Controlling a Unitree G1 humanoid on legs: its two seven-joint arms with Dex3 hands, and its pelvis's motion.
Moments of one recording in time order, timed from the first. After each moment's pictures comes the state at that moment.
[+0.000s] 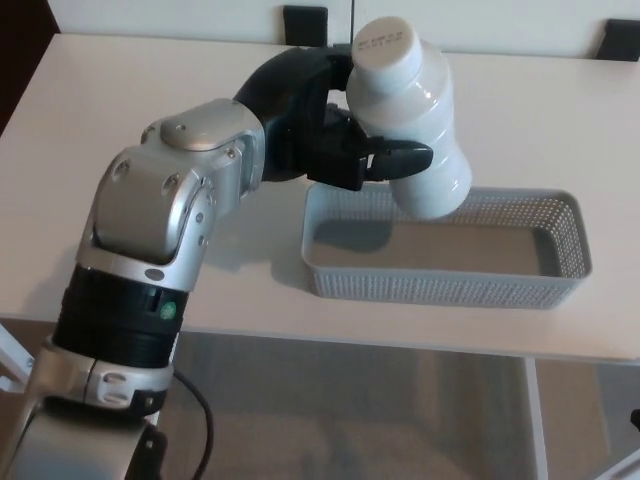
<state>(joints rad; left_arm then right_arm) -0.78 0.14 -0.11 0.14 -0.21 0.85 -0.34 0.34 -0.33 -0.28 -0.11 0.21 0.32 0.19</state>
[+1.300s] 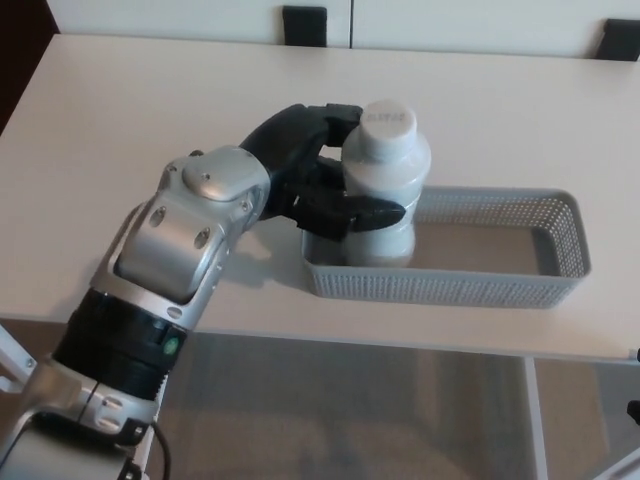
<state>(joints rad) -0.71 0.22 -0.31 0.21 -0.07 0.69 -0.33 0.31 -0.33 -0.27 -0.11 0.20 0.32 0.19</state>
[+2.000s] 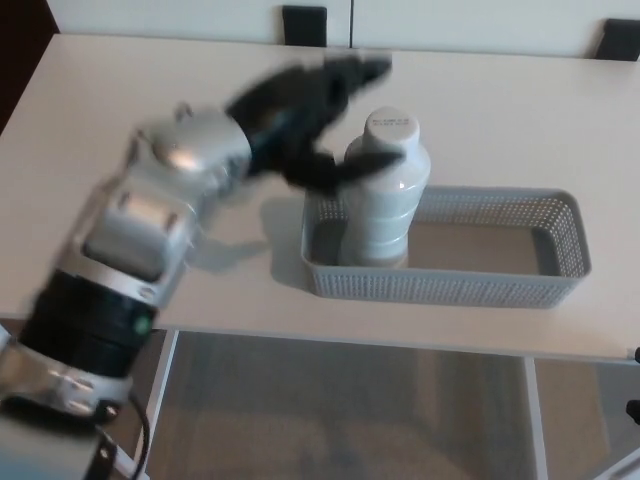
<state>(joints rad) -0.77 0.29 -0.25 0.13 -0.06 0.58 -0.44 0.30 -0.33 -0.27 -0.10 0.19 0.32 0.19</state>
